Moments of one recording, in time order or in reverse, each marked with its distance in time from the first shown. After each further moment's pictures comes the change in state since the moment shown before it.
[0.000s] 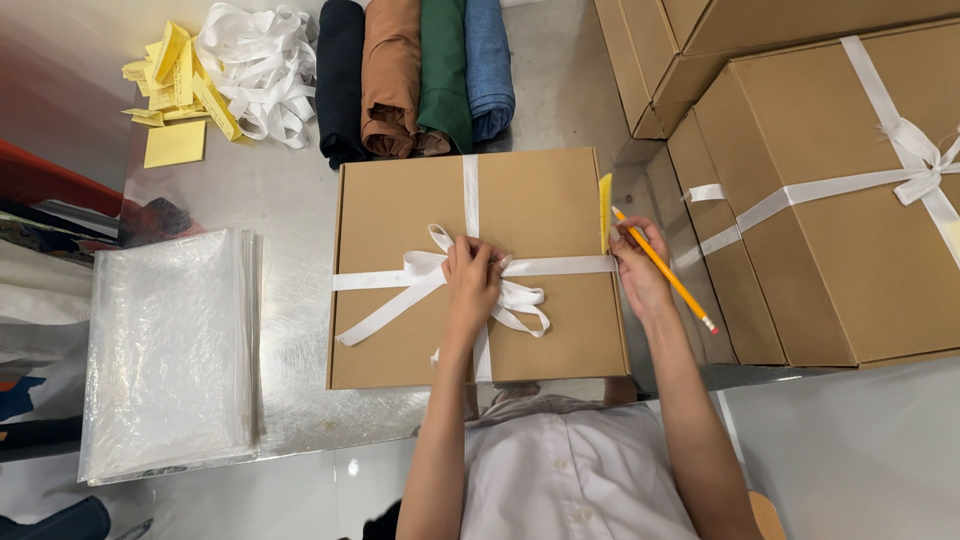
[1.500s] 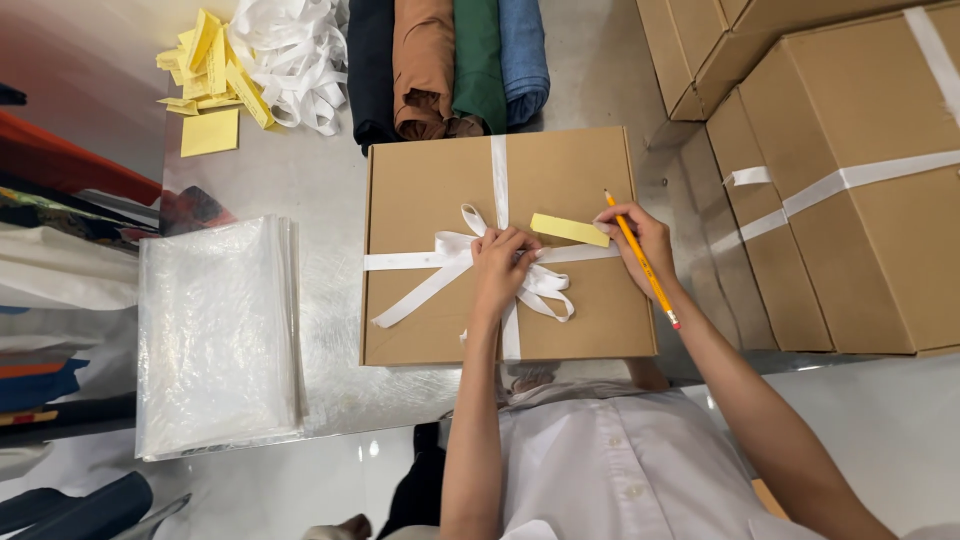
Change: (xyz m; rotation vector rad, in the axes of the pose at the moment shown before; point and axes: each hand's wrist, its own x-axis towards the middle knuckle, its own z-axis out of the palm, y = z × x) left_hand 0.005 -0.023 -0.018 -0.163 -0.015 0.124; right_hand -0.028 -0.030 0.076 -0.672 -0.247 -0.270
